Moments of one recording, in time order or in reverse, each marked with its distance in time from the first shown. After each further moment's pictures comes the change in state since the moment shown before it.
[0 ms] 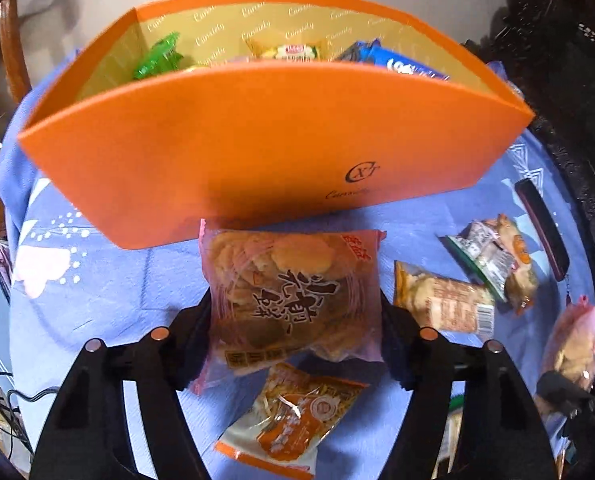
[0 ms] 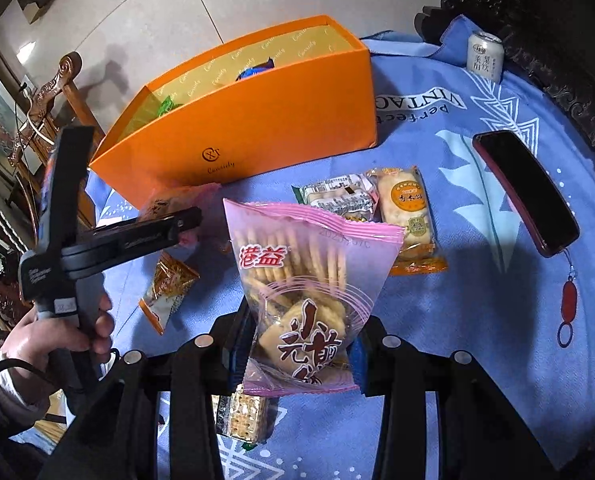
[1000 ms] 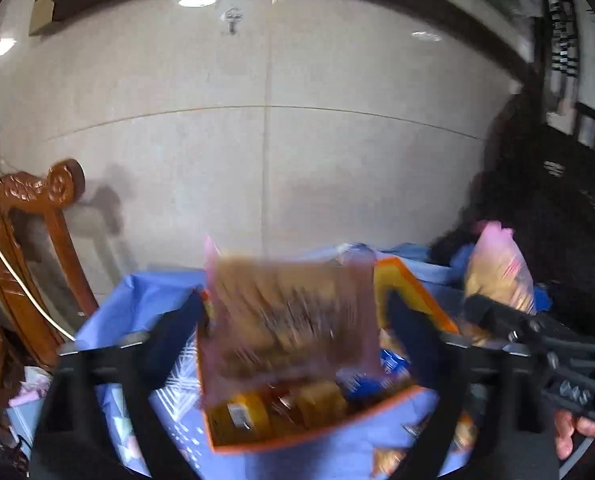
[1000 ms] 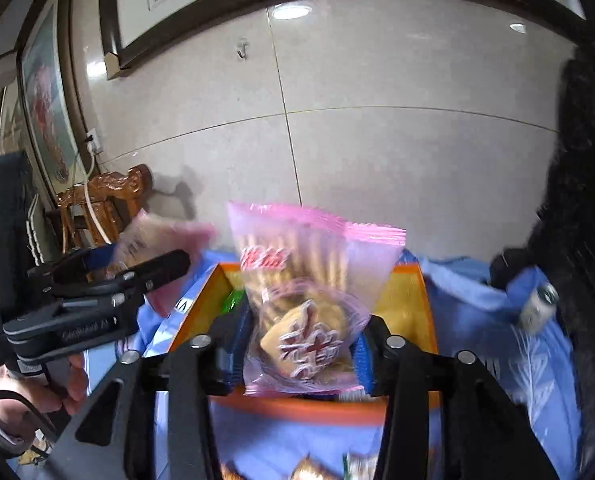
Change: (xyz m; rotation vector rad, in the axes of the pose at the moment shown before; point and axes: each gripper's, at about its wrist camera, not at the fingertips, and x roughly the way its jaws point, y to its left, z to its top) left arm -0.176 0.021 0.161 0.029 -0.468 0.062; right arm -0.070 0.098 0.205 -0.274 -0.397 0.088
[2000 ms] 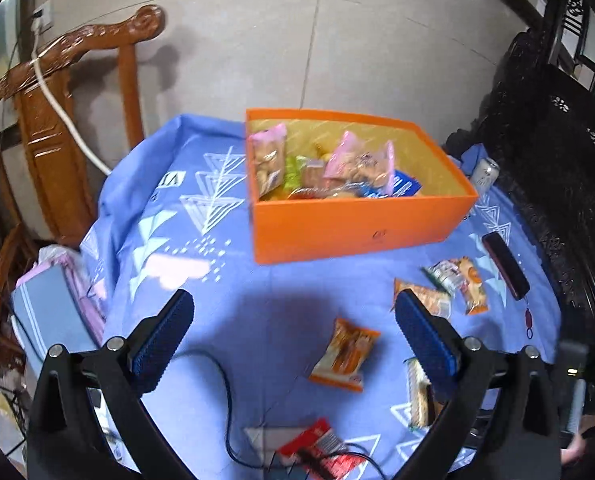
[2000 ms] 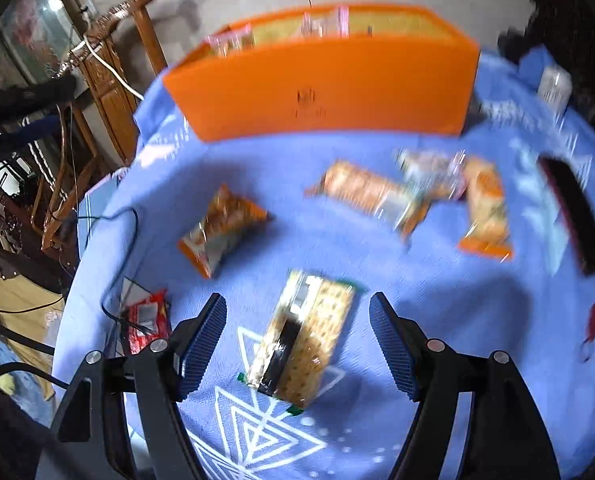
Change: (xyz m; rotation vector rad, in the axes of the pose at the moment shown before) left arm -0.092 0.036 -0.180 -0.096 0.260 0.011; right arm -0.021 0.024 -0.262 0.075 0.482 0.039
